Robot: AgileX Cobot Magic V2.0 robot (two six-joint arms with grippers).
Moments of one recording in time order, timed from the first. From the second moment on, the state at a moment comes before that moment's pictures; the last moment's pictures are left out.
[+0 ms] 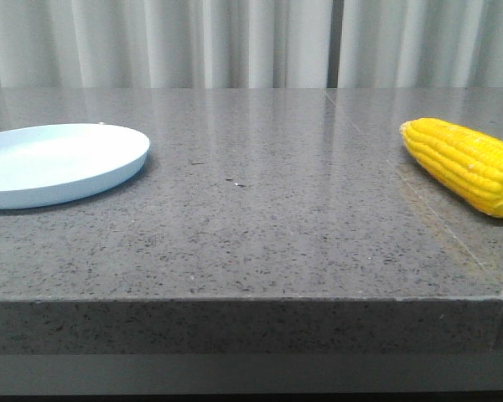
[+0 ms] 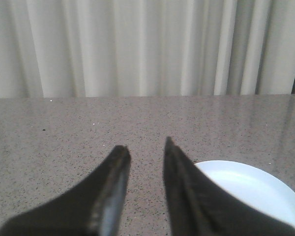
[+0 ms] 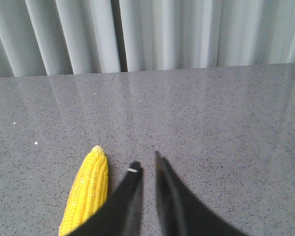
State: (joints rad) left arm -0.01 0.33 -0.46 -0.02 0.25 0.06; right arm -0.02 0.32 -0.56 0.06 0.45 0.06
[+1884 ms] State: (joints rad) left arm -0.06 1.68 -1.29 -0.07 0.99 0.06; right arm -0.02 0.32 -0.56 0.06 0.45 0.06
